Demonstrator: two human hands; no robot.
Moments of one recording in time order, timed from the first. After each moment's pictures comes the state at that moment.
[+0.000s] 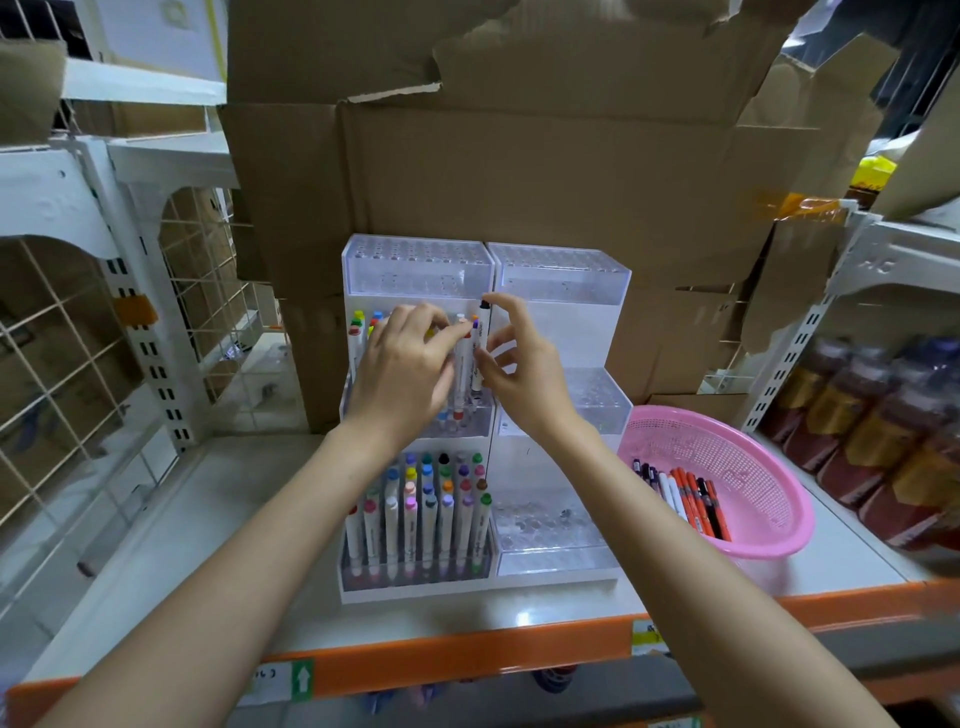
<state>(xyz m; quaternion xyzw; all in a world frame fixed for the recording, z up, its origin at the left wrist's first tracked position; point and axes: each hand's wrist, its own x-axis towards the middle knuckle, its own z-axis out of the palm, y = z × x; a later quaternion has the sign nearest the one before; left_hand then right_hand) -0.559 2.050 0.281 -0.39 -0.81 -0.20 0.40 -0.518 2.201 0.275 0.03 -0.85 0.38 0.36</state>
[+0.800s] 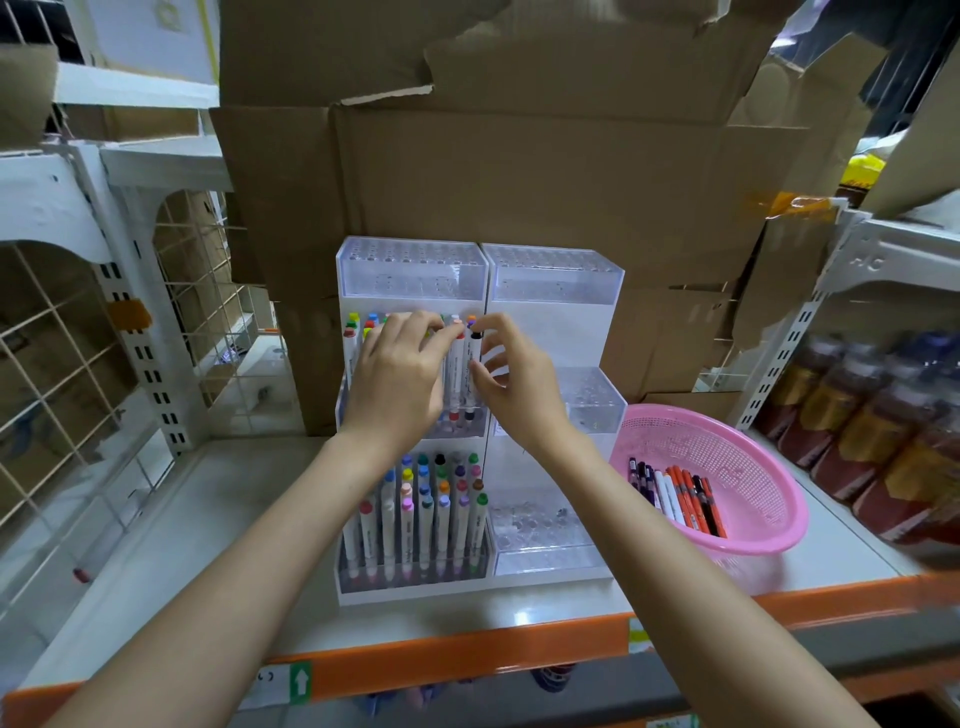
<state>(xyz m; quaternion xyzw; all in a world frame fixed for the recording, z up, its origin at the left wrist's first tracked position) -0.555 2.051 0.276 -0.37 -0.82 -0.19 0.40 -0.513 2.200 0.267 0.05 -0.86 0.35 0.36</state>
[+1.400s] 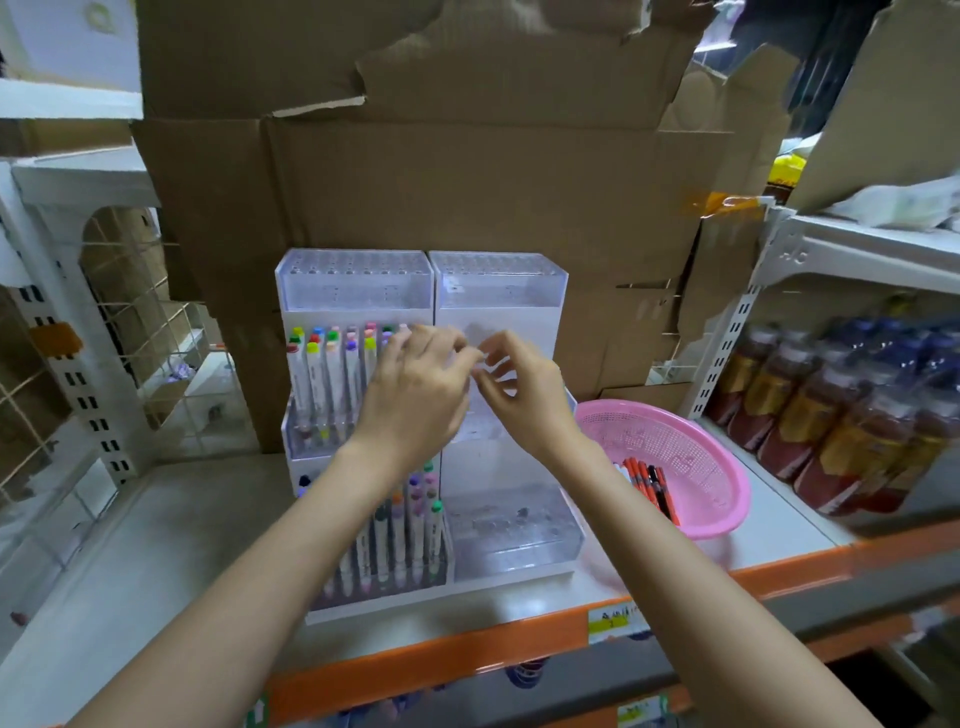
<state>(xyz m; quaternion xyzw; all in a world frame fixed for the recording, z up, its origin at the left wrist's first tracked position) -0.529 2.098 0.285 -0.45 -0.78 -0.12 0.42 -0.480 2.245 0.269 0.01 -0.87 0.33 0.37</state>
